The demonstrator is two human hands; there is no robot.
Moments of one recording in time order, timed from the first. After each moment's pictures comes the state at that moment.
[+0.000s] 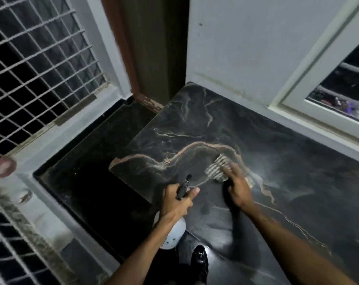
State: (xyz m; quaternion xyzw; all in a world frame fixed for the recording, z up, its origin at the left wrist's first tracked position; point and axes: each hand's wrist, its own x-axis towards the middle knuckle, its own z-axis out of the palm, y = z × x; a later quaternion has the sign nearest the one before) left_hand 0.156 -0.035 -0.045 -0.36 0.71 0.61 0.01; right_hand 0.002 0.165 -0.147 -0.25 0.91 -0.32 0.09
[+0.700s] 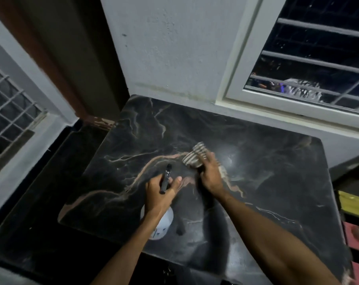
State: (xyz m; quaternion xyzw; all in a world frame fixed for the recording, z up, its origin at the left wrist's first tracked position) left_hand 0.053 -0.024 -0.052 -0.22 0.80 0.55 -0.04; right_hand -0.054 0.157 -0.138 -0.09 0.94 -0.34 0.05
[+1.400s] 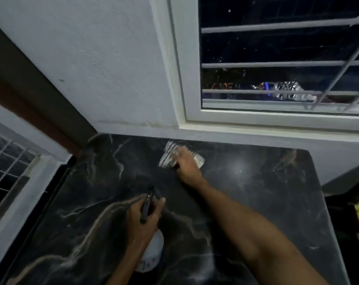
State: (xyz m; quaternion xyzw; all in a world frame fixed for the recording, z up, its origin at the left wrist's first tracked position) left_hand -0.049 0.100 -0.048 -0.20 0.83 0.52 -0.08; right_hand -0.233 0.235 -0.153 -0.17 0.91 -0.36 0.08
